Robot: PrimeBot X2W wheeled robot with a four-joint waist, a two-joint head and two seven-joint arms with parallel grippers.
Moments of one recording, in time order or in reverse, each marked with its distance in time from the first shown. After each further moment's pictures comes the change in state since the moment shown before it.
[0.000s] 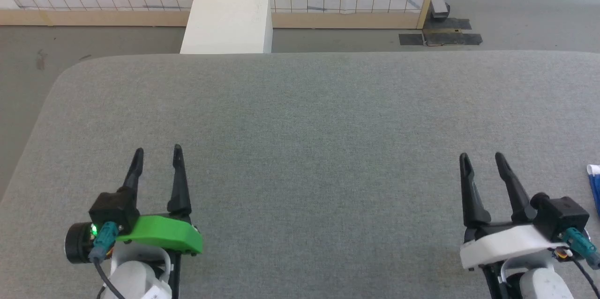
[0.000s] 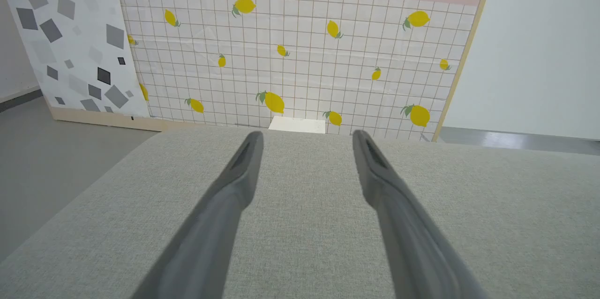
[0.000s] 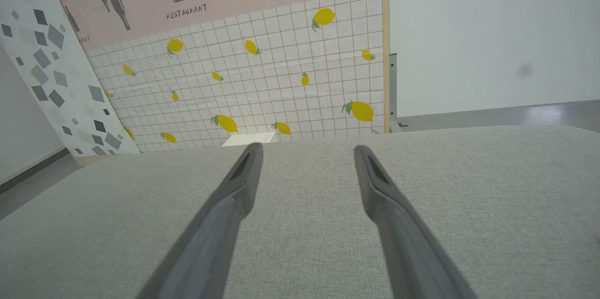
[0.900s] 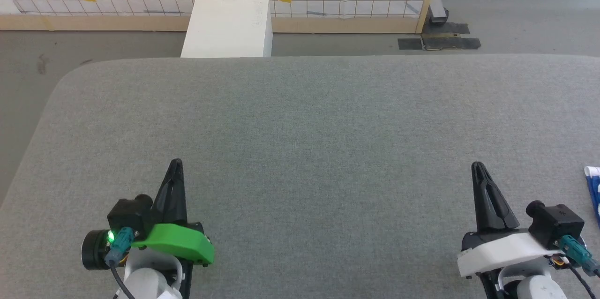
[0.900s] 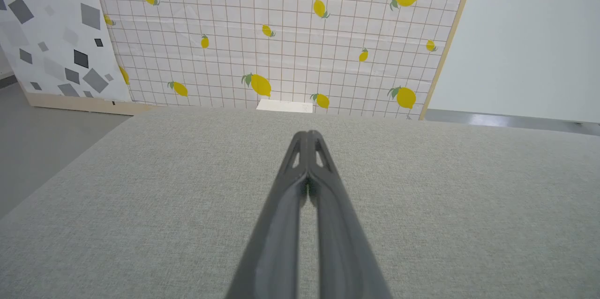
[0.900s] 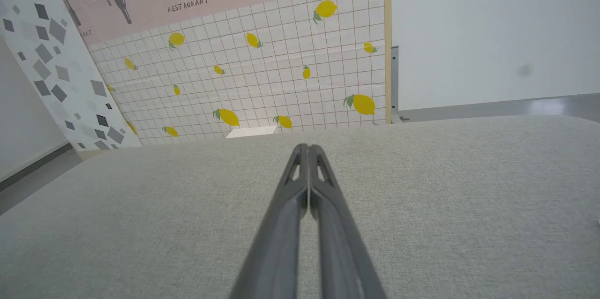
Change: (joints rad) left arm 0.011 -0.017 -0.030 0.054 0.004 -0.018 0.002; right arm 0.028 0.000 0.012 0.007 0.001 0.000 -0.007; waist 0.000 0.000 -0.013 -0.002
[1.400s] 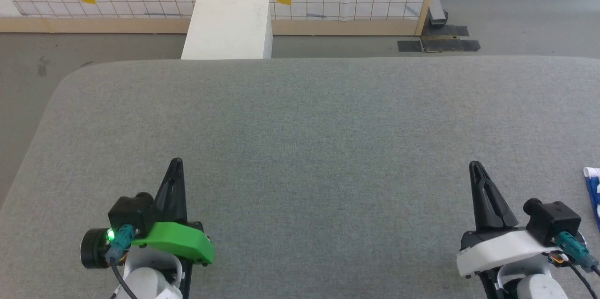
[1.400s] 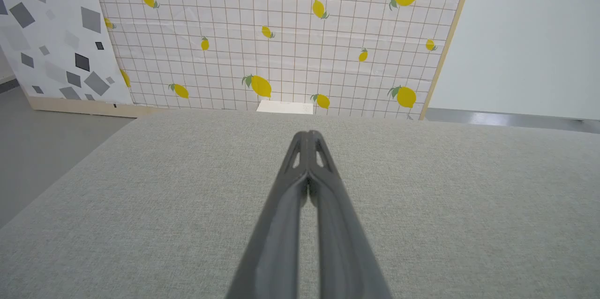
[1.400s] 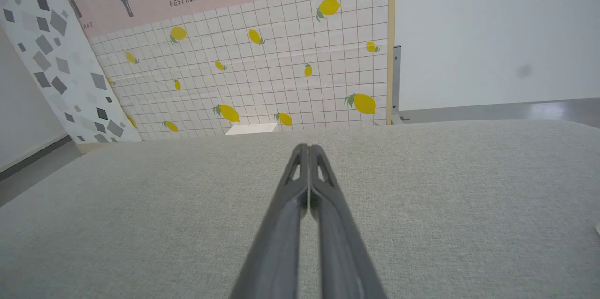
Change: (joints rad) left arm 0.005 0.000 0.000 -0.024 0.011 0.002 0.029; right arm 0.000 0.000 0.001 -0.015 -0.020 0.000 0.031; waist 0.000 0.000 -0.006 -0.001
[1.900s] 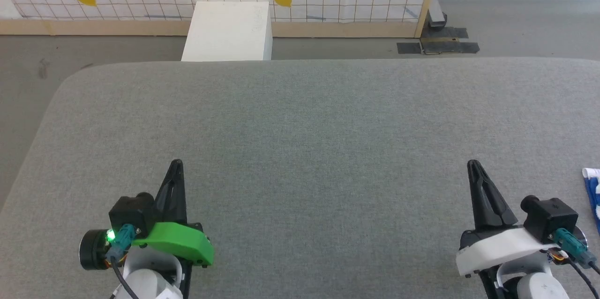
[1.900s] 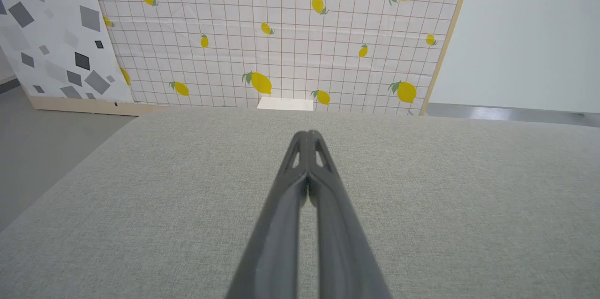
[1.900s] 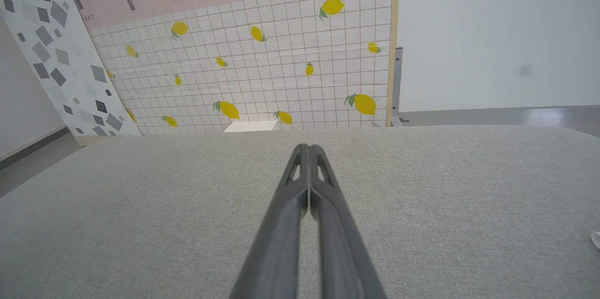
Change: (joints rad) left arm 0.011 0.000 0.000 -0.023 0.010 0.005 0.032; right arm 0.000 0.000 0.002 -0.020 -0.024 0.000 0.030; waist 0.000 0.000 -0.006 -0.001
